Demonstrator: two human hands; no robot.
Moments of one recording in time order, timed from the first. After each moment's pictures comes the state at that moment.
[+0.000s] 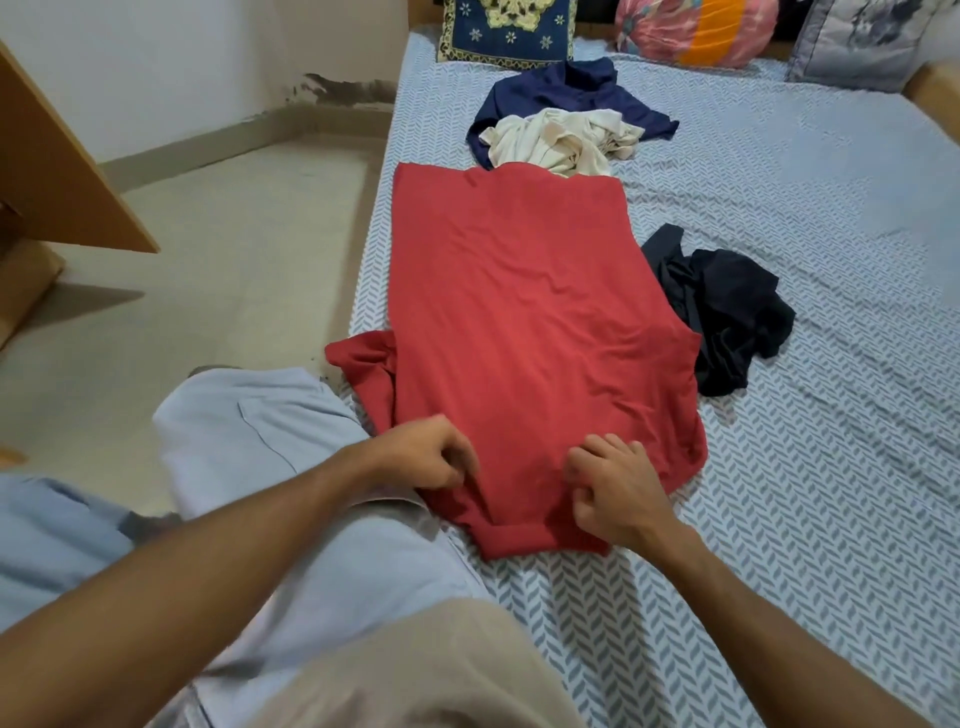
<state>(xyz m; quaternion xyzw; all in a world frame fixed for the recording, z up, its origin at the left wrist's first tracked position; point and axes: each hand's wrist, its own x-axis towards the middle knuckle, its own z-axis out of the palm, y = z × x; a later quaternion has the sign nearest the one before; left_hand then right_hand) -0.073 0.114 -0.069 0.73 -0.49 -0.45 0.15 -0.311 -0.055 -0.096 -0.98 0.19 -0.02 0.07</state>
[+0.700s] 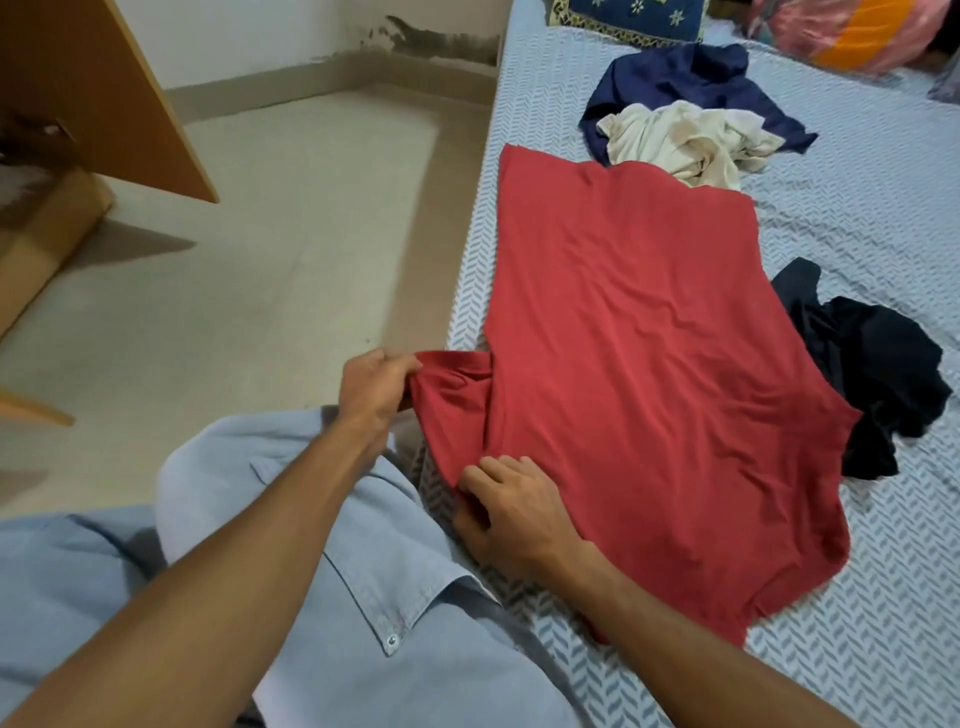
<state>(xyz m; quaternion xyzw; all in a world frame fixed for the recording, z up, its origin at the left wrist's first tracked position) 0.079 0.166 -0.101 0.71 0.09 -0.27 0.65 -0.113 0.082 -0.122 -0.99 0.05 -0.06 0.14</state>
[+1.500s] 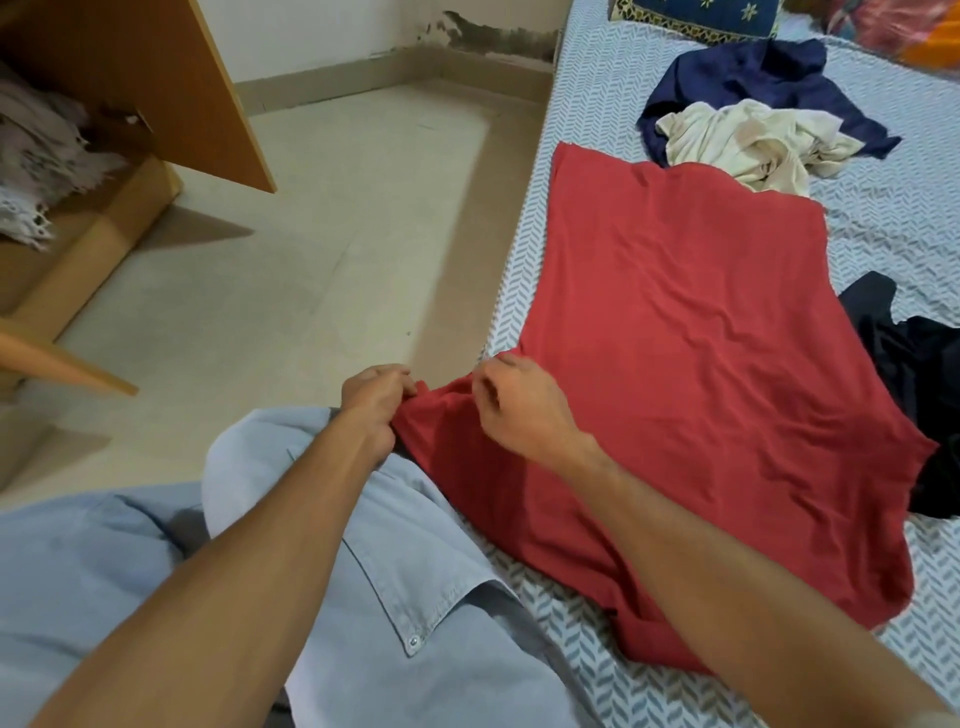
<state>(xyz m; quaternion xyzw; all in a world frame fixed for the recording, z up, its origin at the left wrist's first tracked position) 0.091 0.203 -0.100 0.66 0.27 -0.29 0.64 -0.005 0.053 -0.102 -0.97 0.10 -0.04 0.22</state>
